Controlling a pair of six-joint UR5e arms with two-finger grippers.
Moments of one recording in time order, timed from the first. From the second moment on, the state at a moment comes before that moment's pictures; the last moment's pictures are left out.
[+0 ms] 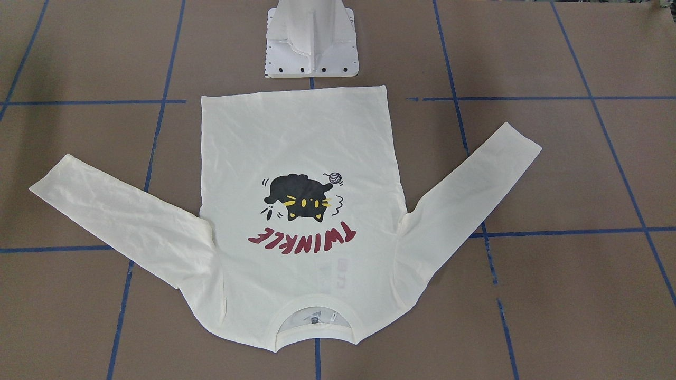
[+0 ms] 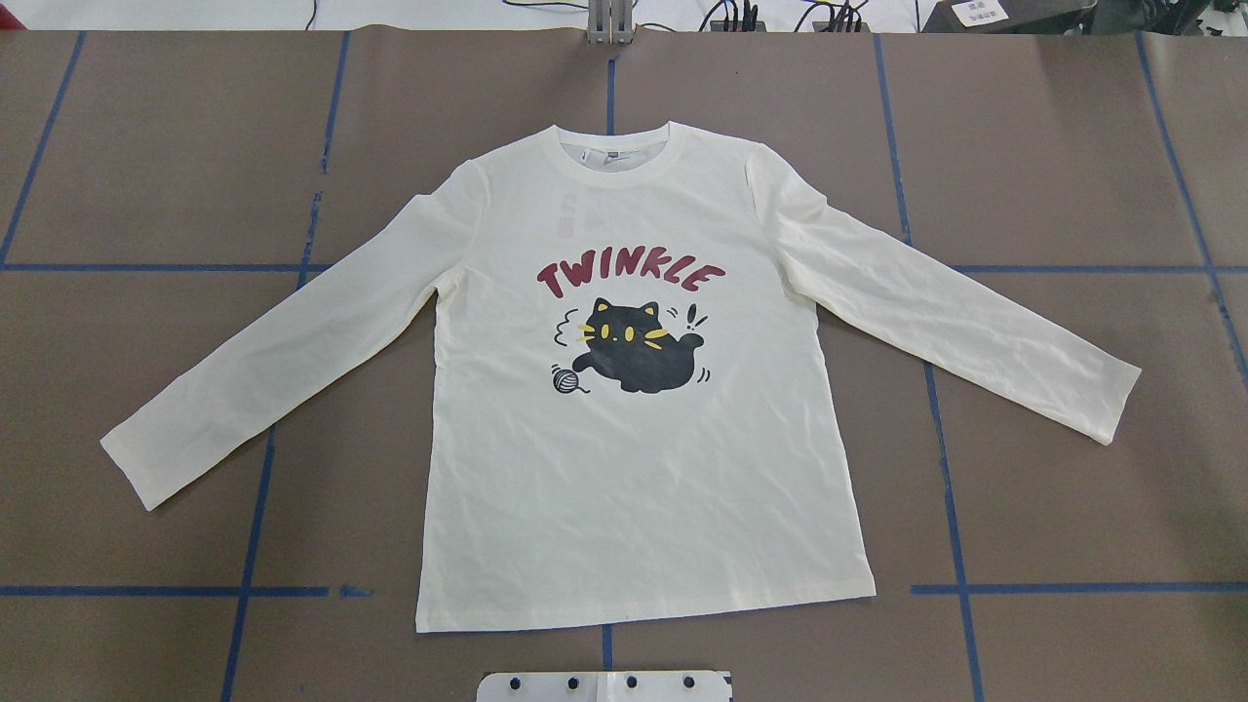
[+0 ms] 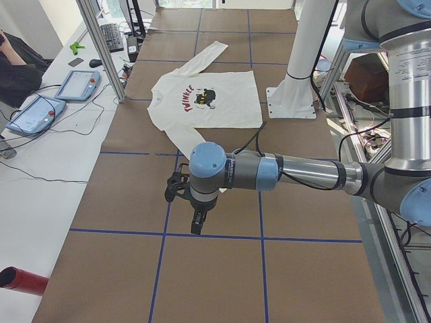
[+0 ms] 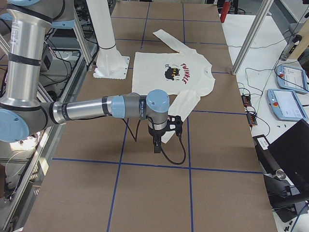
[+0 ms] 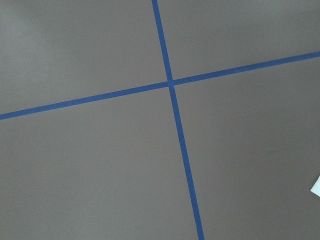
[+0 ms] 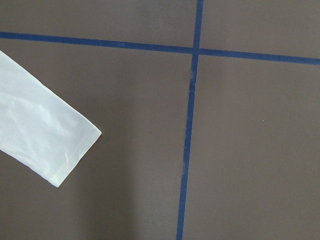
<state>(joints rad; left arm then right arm) -1.64 -1.41 -1.85 -1.54 -2.34 0.18 1.54 -1.78 1.96 -1.71 2.32 -0.02</state>
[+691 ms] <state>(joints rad) -1.64 -1.40 -1.88 -1.56 -2.35 0.18 1.54 -1.77 1.96 -1.70 2.33 -0.01</state>
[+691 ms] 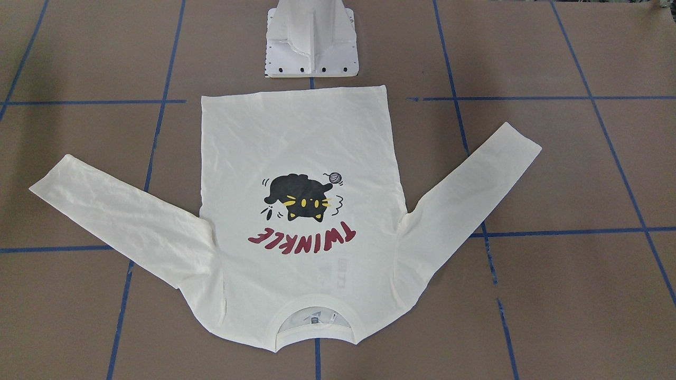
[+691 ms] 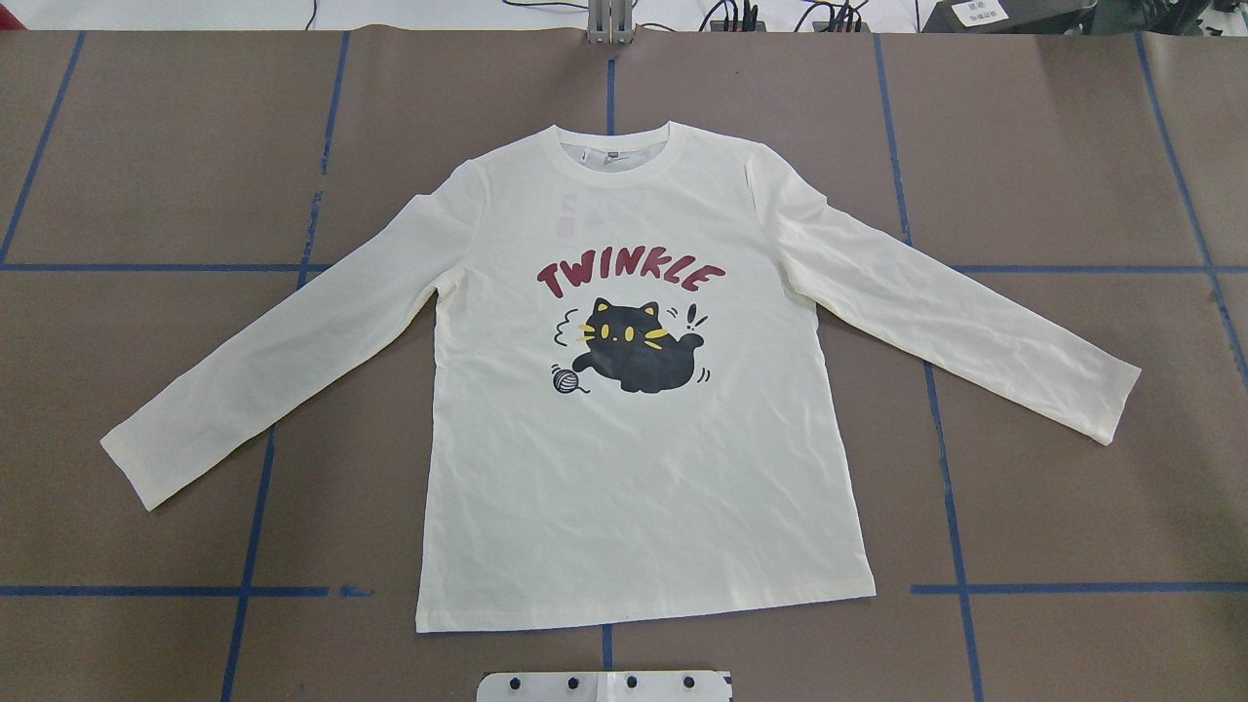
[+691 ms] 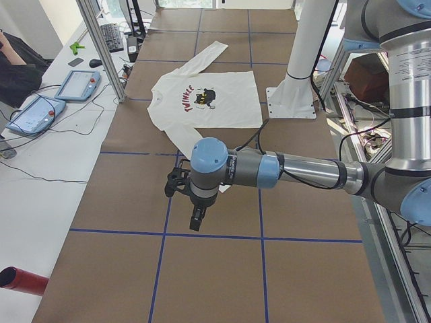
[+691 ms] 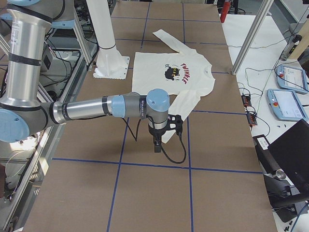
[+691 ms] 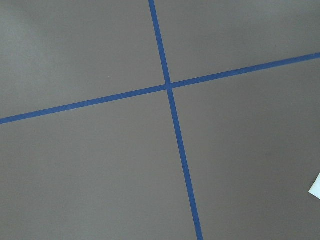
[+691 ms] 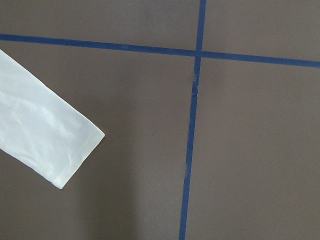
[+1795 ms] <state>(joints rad) -1.64 -1.48 -1.79 -2.06 -2.47 0.18 1.50 -1.72 1.86 -1.23 2.38 0.09</state>
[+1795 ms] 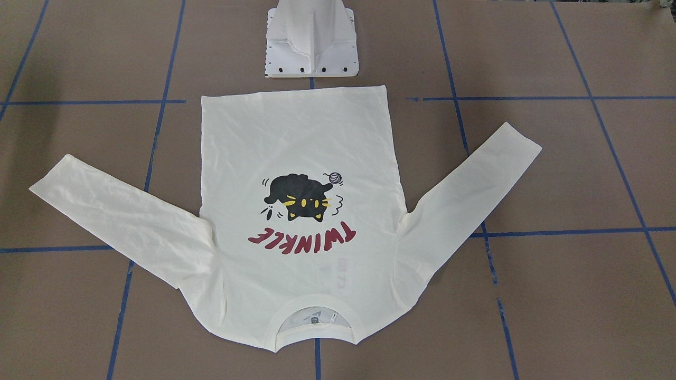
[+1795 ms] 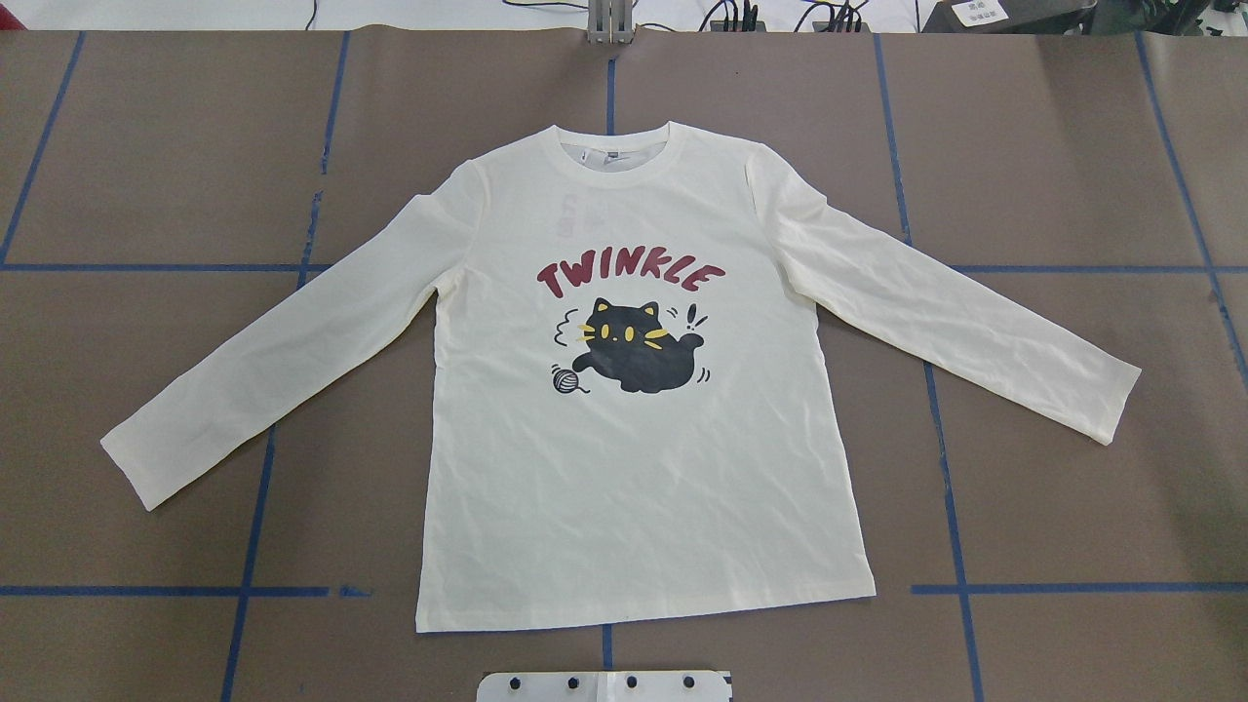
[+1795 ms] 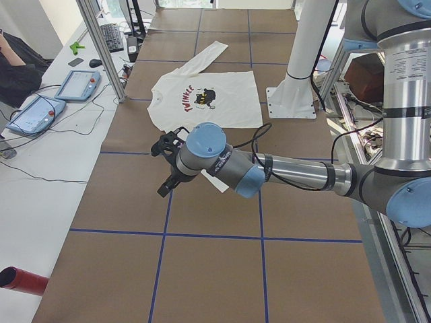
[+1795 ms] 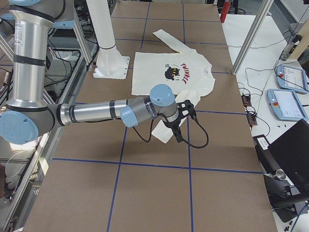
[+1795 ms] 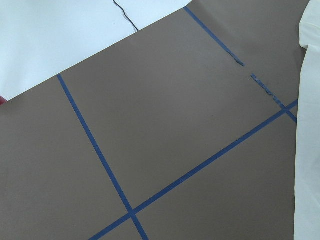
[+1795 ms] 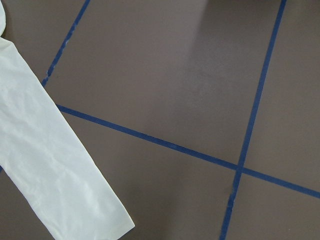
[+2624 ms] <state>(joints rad) -1.64 -1.48 -1.80 -2.08 -2.48 0.18 1.11 -1.75 1.61 -0.59 2.10 0.75</state>
